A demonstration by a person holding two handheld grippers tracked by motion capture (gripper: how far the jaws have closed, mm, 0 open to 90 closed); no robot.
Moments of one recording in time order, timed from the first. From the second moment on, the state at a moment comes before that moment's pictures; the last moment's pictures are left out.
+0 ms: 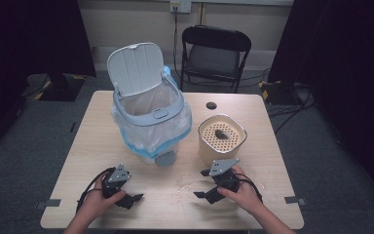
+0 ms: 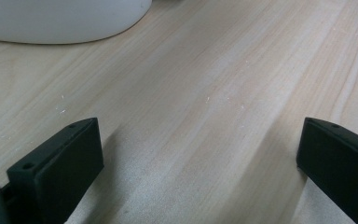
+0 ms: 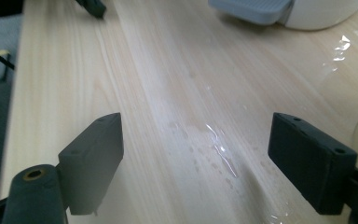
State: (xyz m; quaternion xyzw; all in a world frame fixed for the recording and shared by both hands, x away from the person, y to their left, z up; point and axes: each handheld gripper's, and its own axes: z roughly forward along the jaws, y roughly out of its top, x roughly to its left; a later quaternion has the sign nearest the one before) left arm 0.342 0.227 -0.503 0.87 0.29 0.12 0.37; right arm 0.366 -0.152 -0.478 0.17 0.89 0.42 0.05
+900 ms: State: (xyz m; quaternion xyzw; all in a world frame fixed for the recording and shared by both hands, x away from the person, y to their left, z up) left arm 0.341 0.227 -0.501 0.88 0.30 0.12 0.36; right arm 0.370 -0.153 -0.500 0.16 0.90 0.39 0.07
